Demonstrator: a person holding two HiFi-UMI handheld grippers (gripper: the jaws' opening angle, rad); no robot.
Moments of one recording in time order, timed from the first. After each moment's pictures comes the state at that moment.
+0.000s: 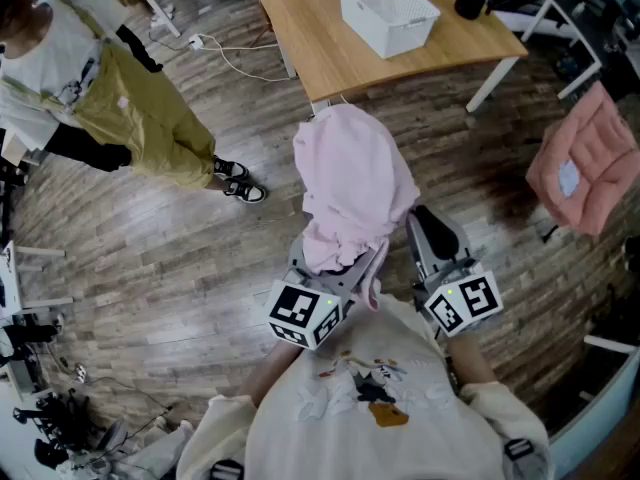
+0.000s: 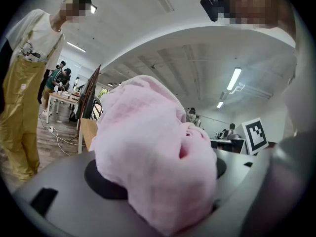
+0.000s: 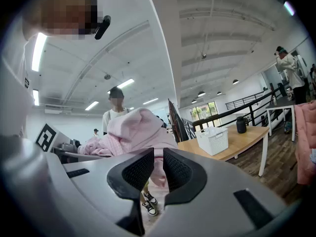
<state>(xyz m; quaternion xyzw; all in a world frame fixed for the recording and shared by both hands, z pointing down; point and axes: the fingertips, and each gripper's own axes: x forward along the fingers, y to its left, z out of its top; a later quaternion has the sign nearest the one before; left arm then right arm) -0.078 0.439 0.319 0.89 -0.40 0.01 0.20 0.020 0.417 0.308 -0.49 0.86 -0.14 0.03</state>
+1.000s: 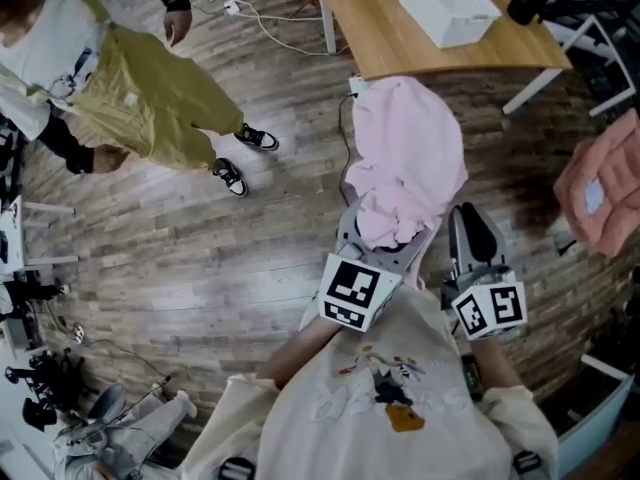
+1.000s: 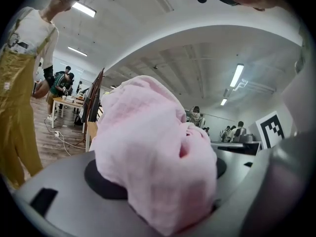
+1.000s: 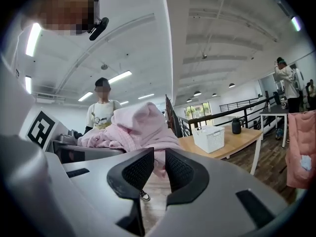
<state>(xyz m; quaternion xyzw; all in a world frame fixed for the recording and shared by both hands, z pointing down) -0.109 0.402 0.324 0.89 -0.42 0.02 0.17 -0.022 0.409 0.321 -0.54 0.83 -0.13 -0.01</state>
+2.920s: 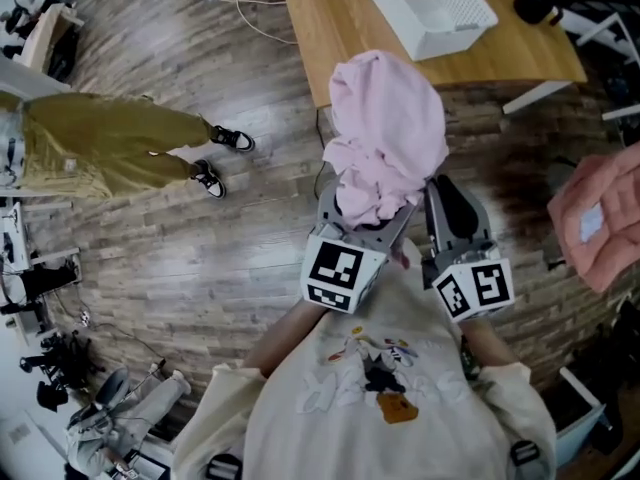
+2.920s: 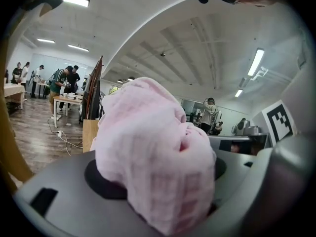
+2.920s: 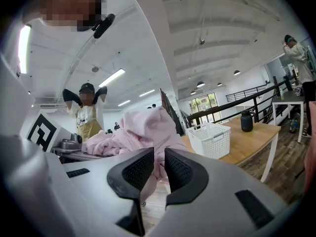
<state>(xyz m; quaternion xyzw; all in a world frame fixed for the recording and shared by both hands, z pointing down) 0.018 0.145 0.362 0.86 -0.47 0.08 0.19 0.087 0.145 0.350 -0.48 0.86 -0.18 -0.01</state>
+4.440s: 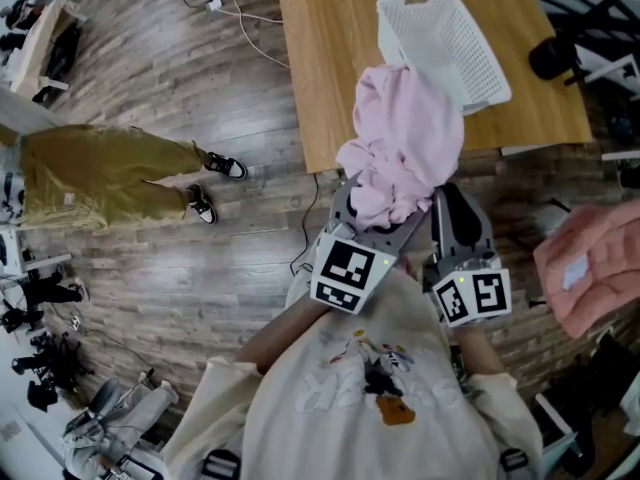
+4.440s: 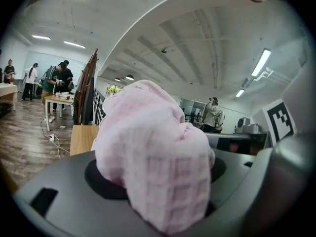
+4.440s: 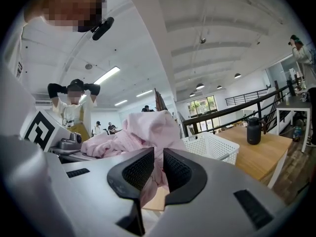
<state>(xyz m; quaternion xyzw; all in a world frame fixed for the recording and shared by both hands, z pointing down) 0.027 -0.042 0.358 0.86 -0.46 0.08 0.19 0.090 -0.044 0.340 -0.49 0.85 -0.16 -0.02</state>
